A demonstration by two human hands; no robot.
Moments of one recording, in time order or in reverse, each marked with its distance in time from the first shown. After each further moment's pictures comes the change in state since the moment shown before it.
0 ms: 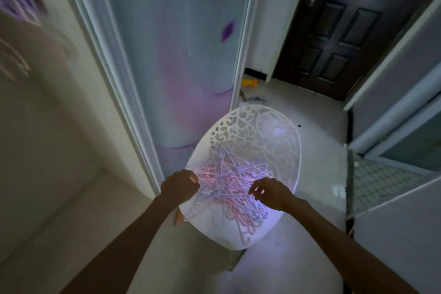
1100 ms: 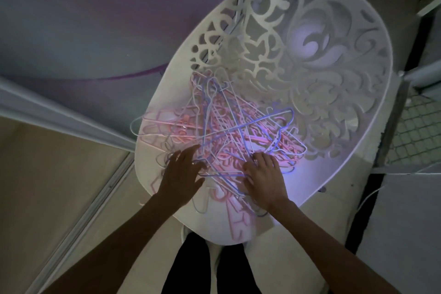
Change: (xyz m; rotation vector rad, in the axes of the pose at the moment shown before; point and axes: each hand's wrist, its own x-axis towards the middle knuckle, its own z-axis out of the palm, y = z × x) left_hand 0.231 -0.084 0.260 0.440 0.010 0.477; right_hand 0.230 0.183 0.209 -0.283 0.181 -0.136
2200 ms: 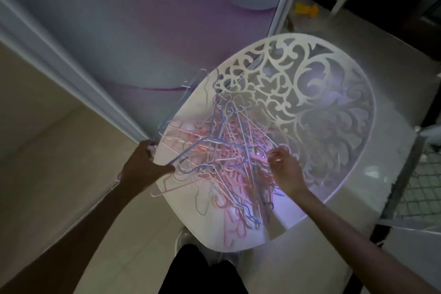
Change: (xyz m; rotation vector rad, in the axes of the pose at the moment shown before) left_hand -0.055 -0.011 -0.102 -0.641 0.235 -0.894; right_hand 0.021 0.021 -0.106 0.663 -0.021 0.321
